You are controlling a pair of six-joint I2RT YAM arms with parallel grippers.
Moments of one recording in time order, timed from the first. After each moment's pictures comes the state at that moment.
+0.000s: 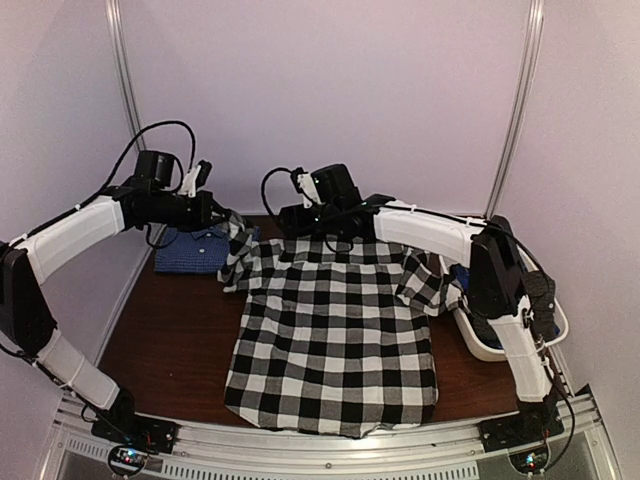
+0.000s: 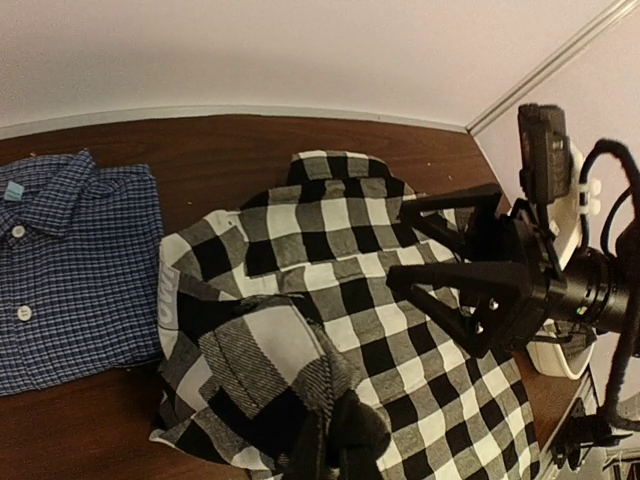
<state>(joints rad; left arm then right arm) -0.26 1.49 1.30 -0.42 0.45 -0.30 0.78 2.35 2.14 -0.25 -0.03 0.27</state>
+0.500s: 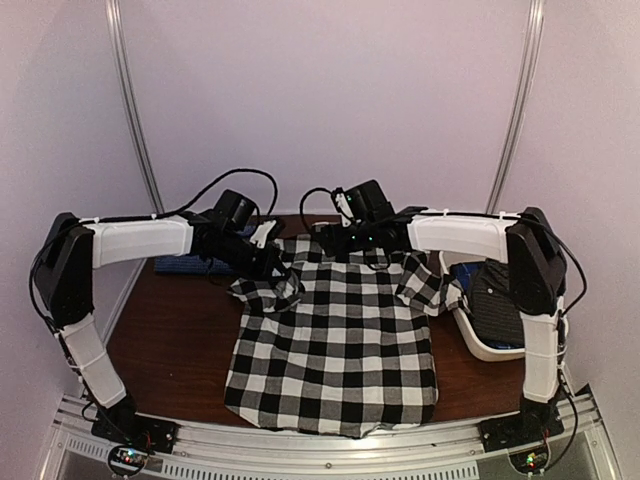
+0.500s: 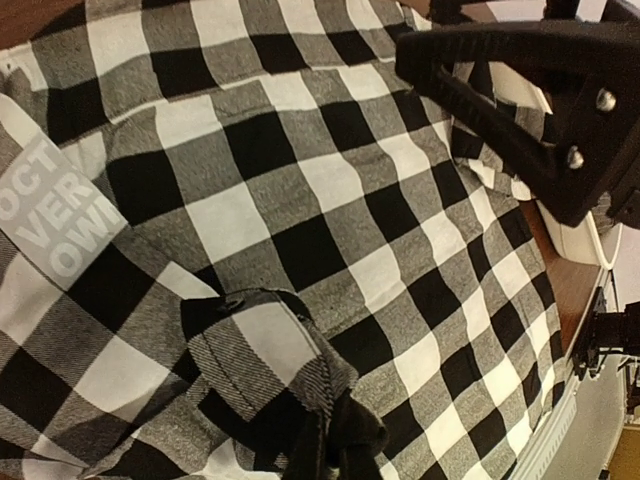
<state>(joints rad) -0.58 1.76 1.29 -0.40 0.42 -0.31 0.73 2.07 1.66 -0.22 0.11 0.29</state>
